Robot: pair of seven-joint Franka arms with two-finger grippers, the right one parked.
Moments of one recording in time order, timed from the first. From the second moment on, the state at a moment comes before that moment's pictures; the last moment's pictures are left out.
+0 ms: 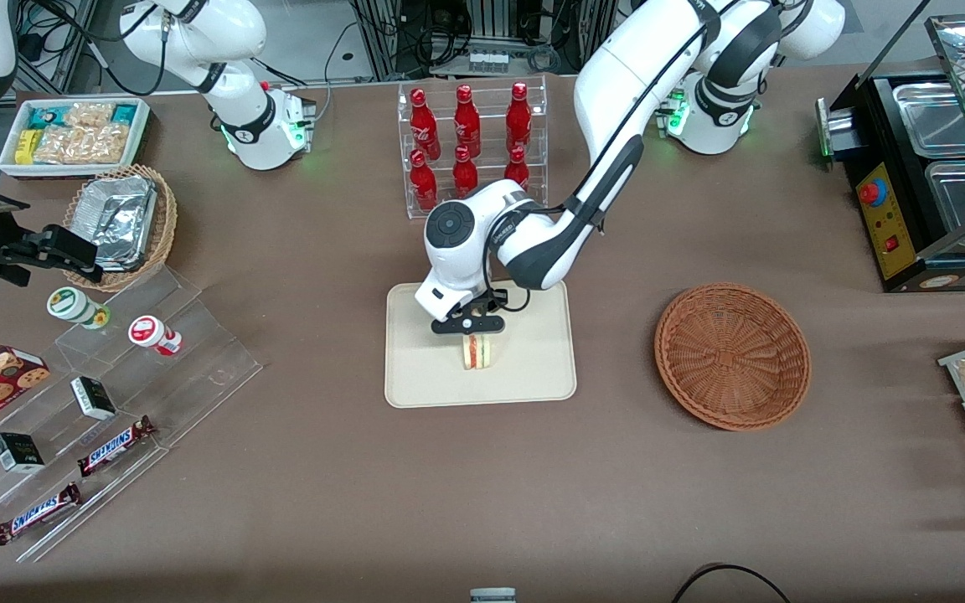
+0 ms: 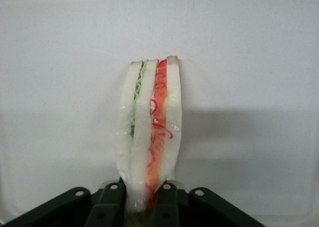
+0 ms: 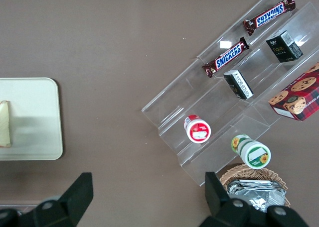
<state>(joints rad) -0.74 0.81 -0.17 -1.37 0.18 2.13 -0.98</state>
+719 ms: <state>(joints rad) -0.72 0.64 -0.15 -1.32 0.18 1.93 -1.03</state>
